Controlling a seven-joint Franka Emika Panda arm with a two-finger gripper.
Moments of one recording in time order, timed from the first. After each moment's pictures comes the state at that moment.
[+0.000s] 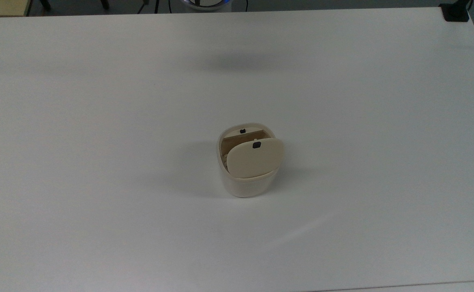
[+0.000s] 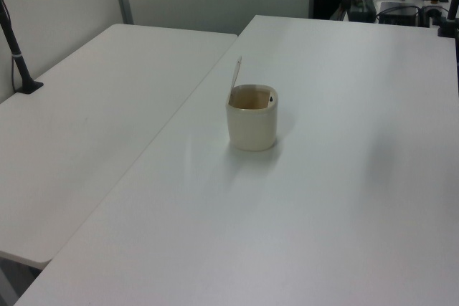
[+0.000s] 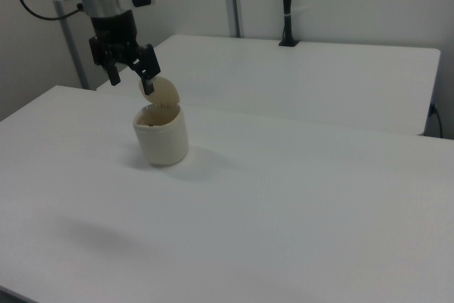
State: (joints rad) arm 0.00 -0.07 -0.03 -1.64 0.04 1.62 0.00
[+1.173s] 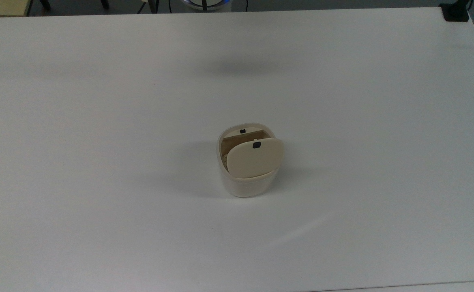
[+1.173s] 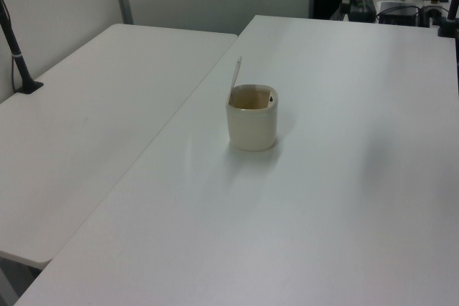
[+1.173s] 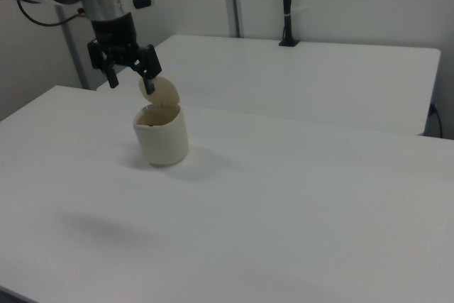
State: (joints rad) arm 0.03 -0.05 -0.02 -1.64 0.03 1.66 -0.10
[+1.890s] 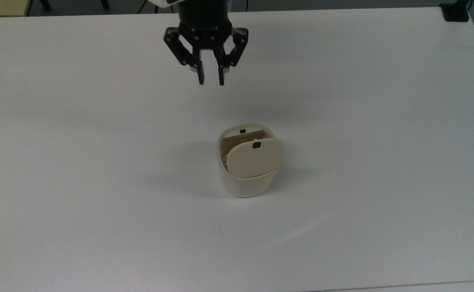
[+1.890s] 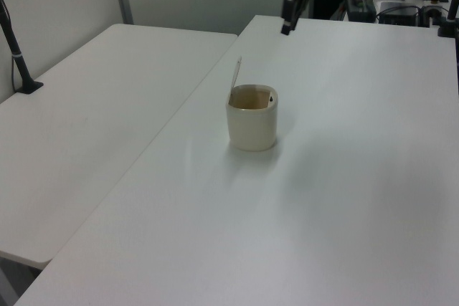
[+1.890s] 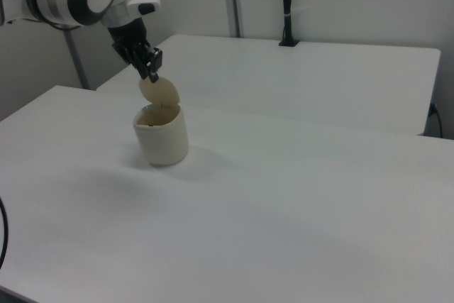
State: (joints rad) arm 0.13 0.15 -0.02 -1.55 0.03 2.00 0.19
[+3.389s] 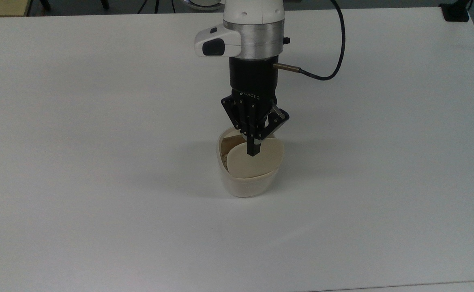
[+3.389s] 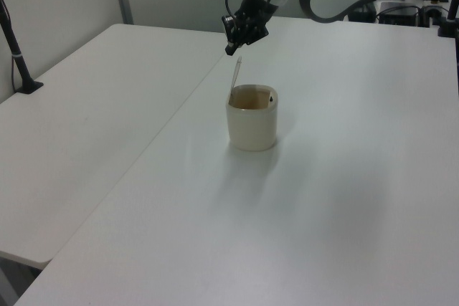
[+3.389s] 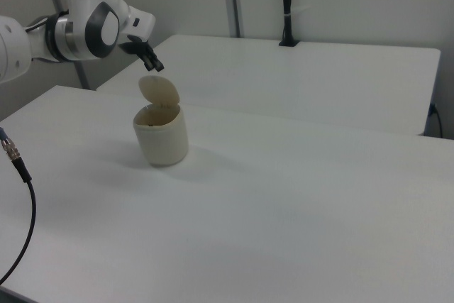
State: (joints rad) arm 0.22 0.37 -0.02 -1.50 -0.11 2.47 0.98
